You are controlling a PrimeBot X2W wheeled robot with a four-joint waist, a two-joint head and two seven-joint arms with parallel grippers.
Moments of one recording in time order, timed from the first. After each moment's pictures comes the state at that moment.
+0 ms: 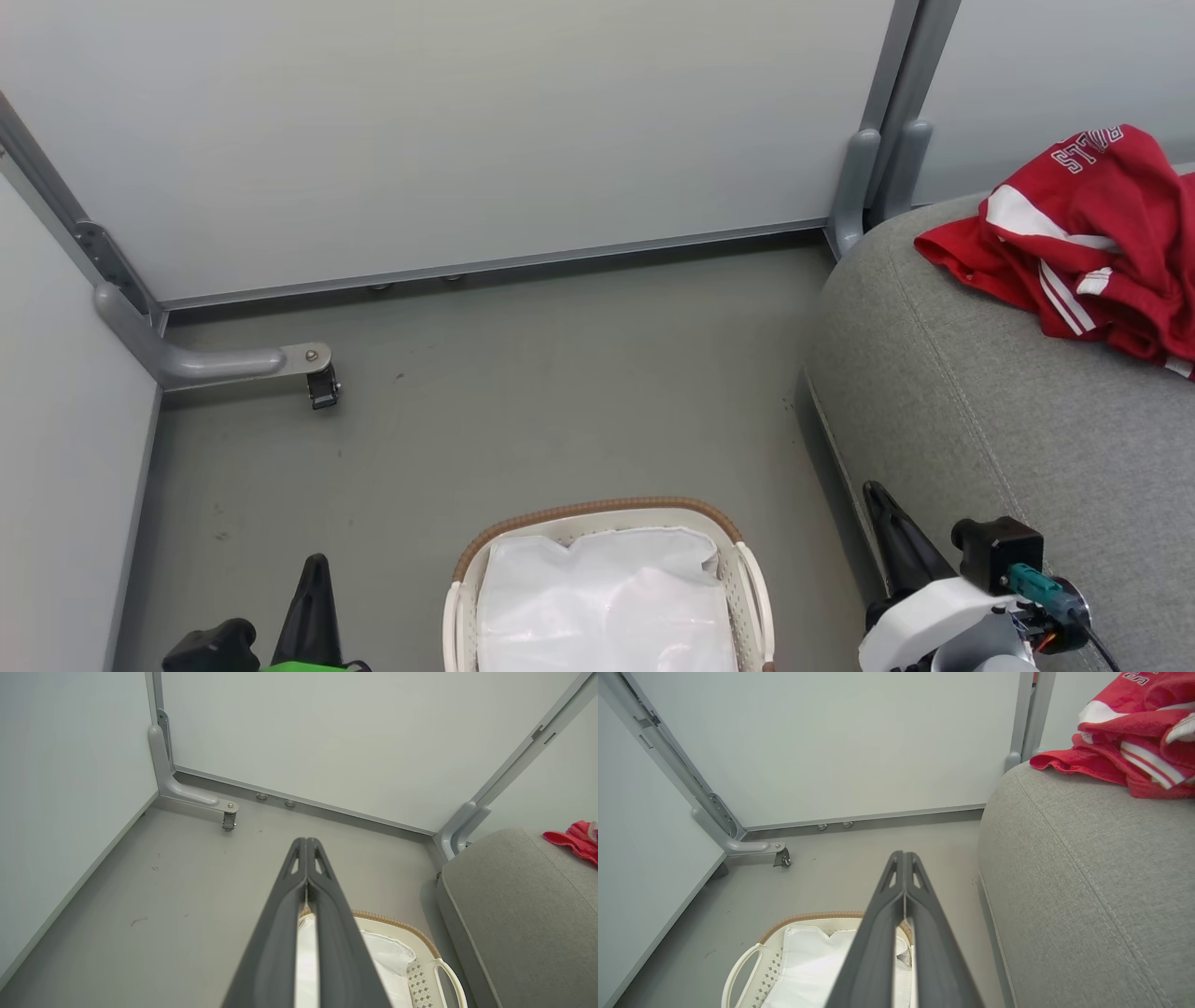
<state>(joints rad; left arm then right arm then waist) 0.07 0.05 -0.06 0.33 -0.41 -0.07 -0.24 -0.07 -0.04 0.12 0.37 0.23 0.13 -0.24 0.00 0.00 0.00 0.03</state>
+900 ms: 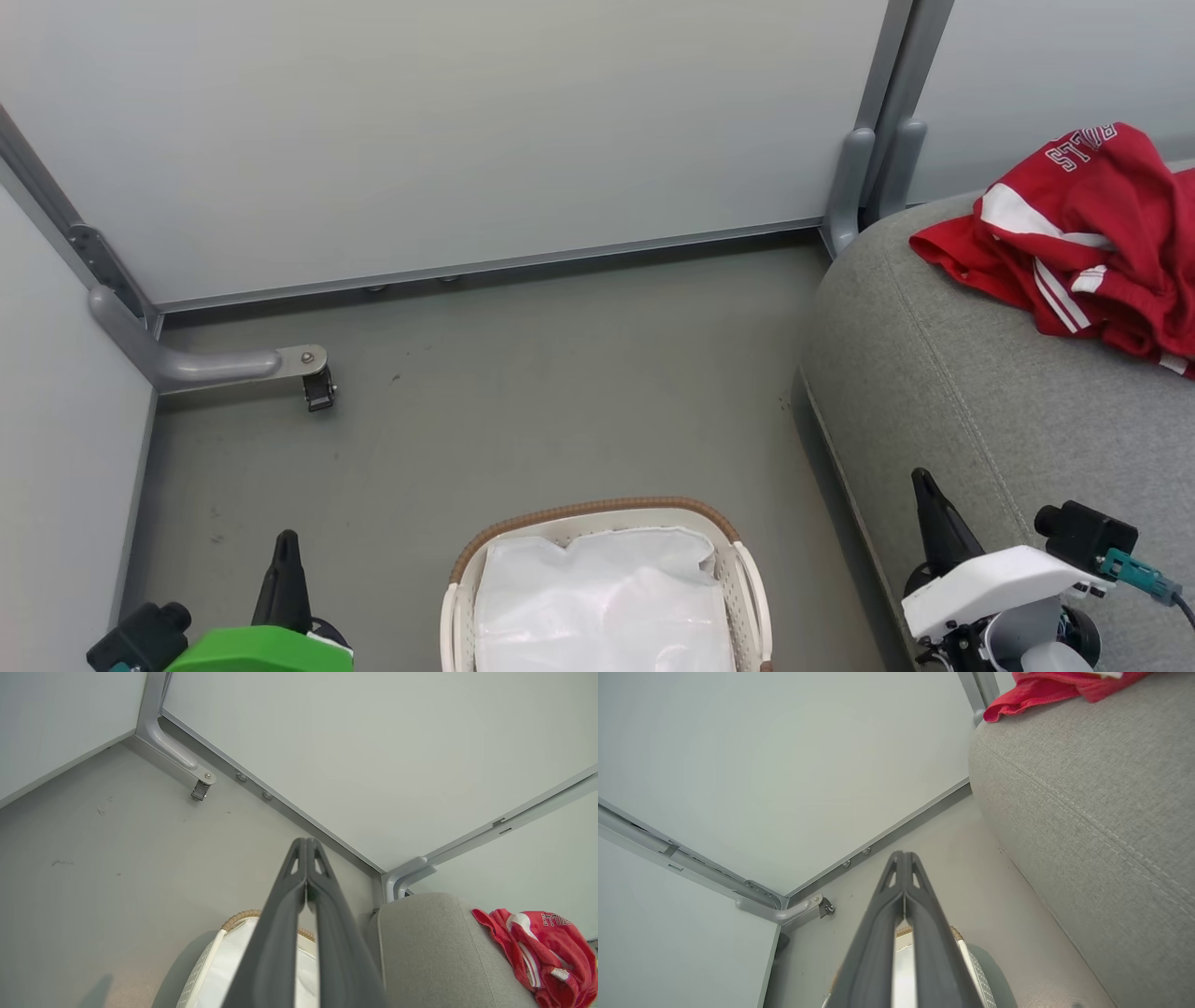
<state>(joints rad) 0.03 0.05 0.00 0.30 -0.81 -0.09 -0.12 -0.07 -0.05 0.06 0.33 0.70 0.13 -0.14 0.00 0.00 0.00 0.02</state>
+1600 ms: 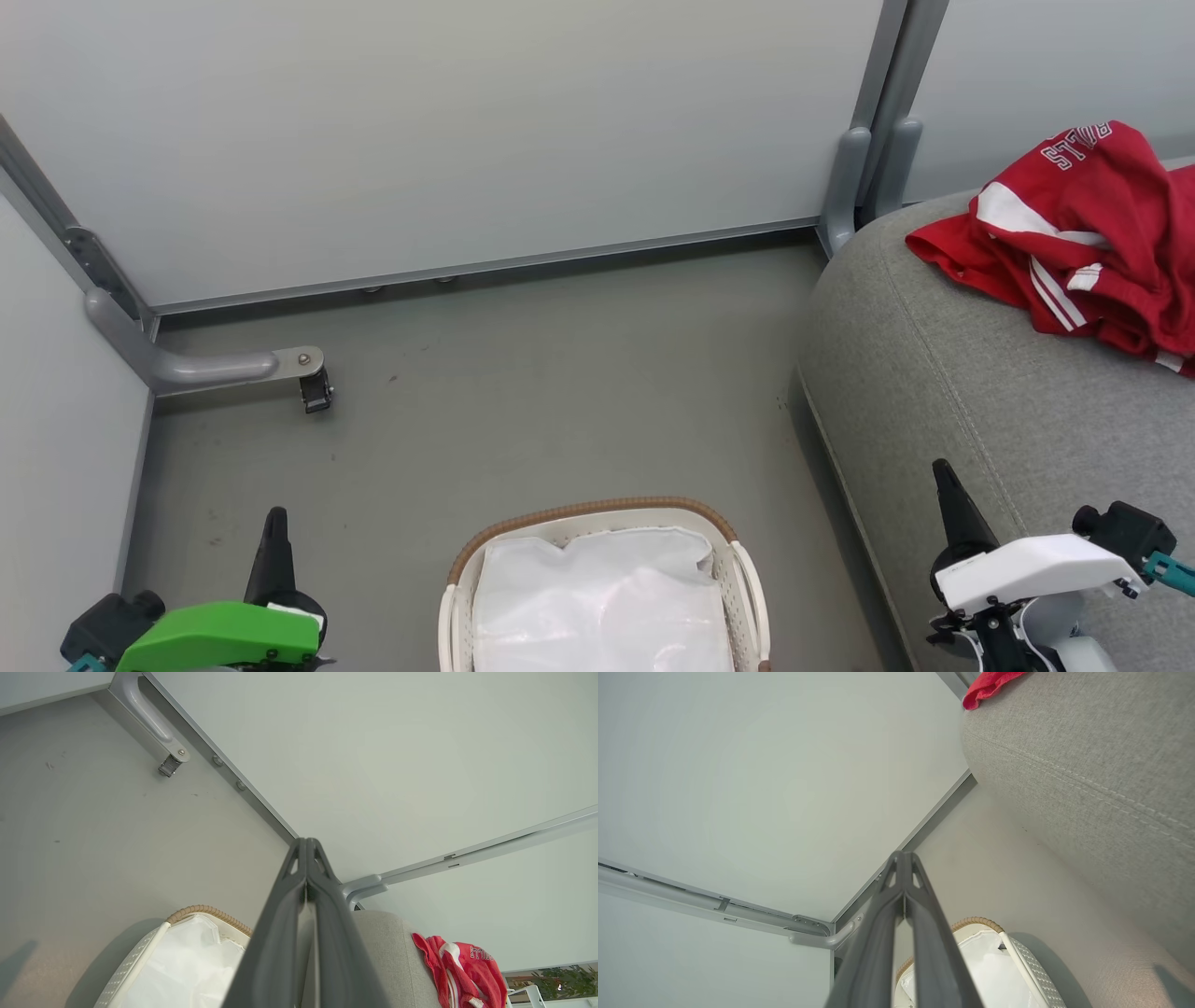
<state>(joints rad) -0.01 0.05 0.03 0.29 -1.05 -0.10 -0.05 -0.08 -0.06 0.02 0.30 0.98 0.13 -0.07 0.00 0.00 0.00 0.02</state>
